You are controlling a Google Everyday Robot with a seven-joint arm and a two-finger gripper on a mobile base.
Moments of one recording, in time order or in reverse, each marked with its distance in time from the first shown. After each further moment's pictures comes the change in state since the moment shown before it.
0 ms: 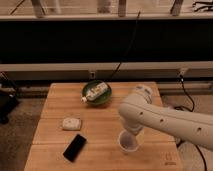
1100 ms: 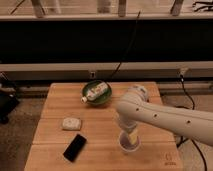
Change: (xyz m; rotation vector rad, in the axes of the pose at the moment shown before) arm -0.012 -0.025 0.034 0.015 -0.064 -0.011
